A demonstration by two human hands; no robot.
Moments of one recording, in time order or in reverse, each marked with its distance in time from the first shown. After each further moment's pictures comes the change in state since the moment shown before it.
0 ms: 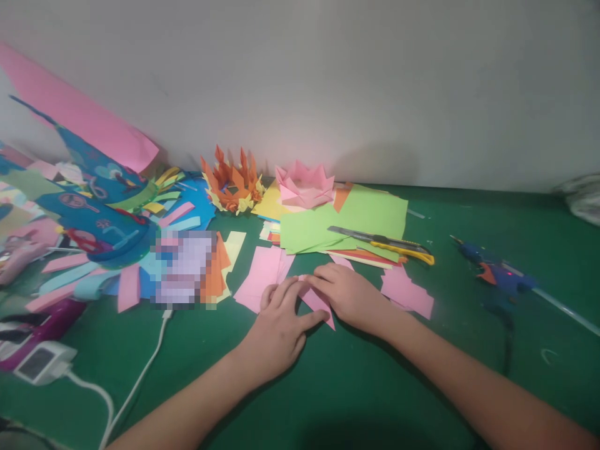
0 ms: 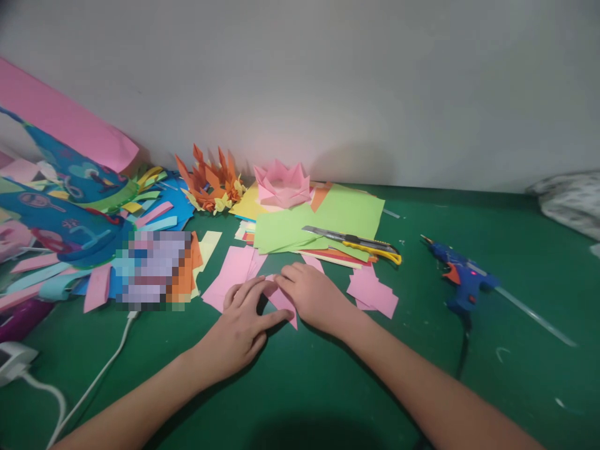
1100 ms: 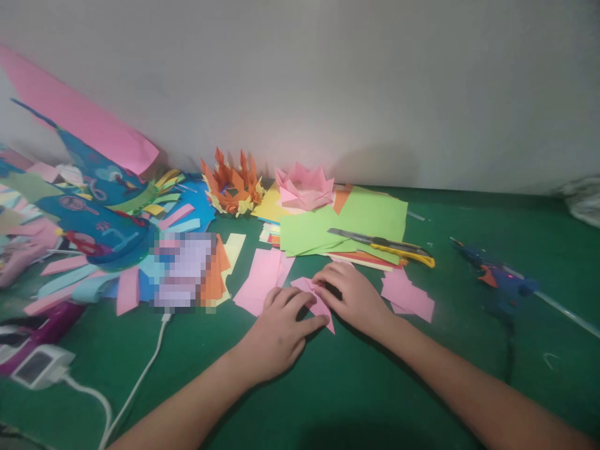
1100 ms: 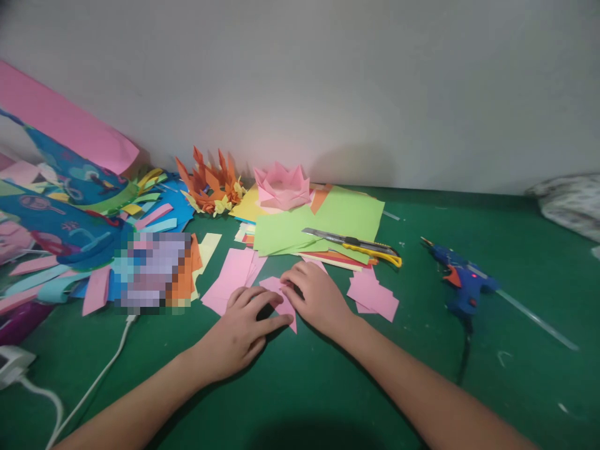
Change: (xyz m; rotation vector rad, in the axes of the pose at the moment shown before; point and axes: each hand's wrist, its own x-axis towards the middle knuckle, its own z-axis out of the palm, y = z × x) left_hand 0.002 -0.007 0.001 -0.048 0.006 0.125; right_hand -0.001 -0.004 -0.001 0.235 0.178 0.264
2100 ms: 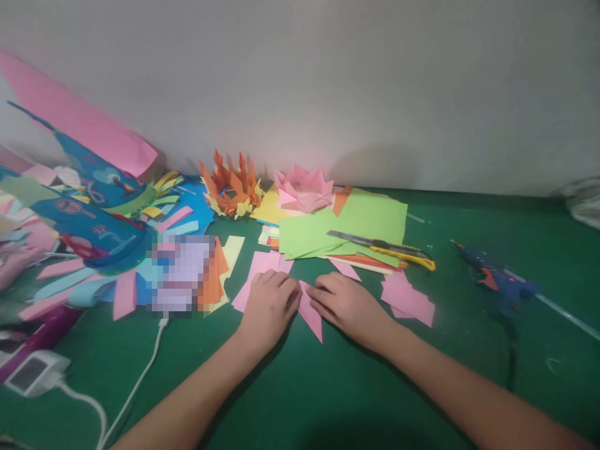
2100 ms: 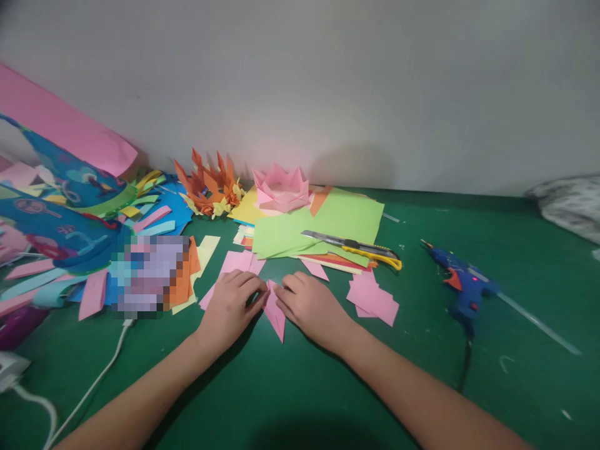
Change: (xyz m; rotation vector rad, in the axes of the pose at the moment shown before) left_hand 0.025 -0.020 0.001 0.095 0.228 -0.303; right_hand -0.004 -0.005 0.004 -0.328 -0.011 -0.260
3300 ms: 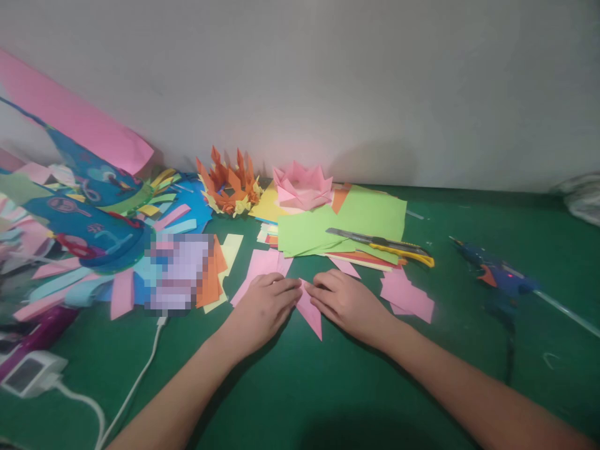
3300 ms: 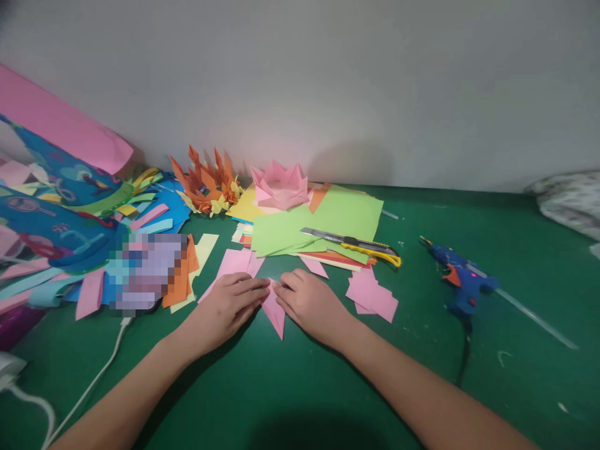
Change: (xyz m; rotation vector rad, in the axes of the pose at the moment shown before) left_hand -0.009 -0.016 -0.015 -0.042 -0.139 0.289; right_hand -0.002 0.002 0.001 0.051 0.019 -0.018
